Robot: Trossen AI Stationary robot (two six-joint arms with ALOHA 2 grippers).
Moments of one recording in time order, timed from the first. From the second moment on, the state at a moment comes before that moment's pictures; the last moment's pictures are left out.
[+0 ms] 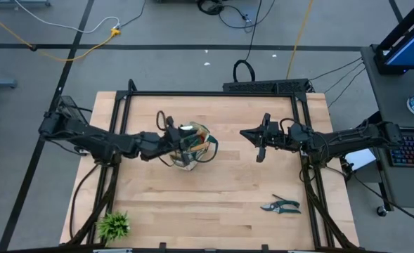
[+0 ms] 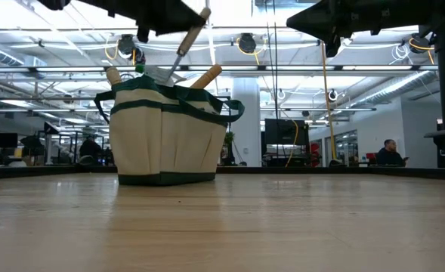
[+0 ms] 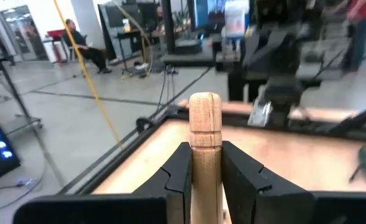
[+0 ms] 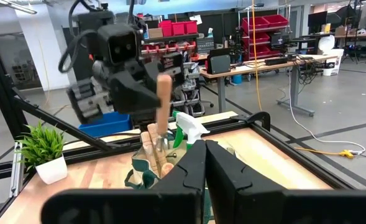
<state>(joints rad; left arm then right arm) -0.15 1.29 0.75 0.48 -0.56 0.04 0.02 0.92 0.46 0.53 0.23 0.12</state>
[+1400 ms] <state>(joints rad) -0.11 1.40 0.70 0.25 -0.58 -0.16 0.02 0.92 0.46 0.53 0.23 0.12</state>
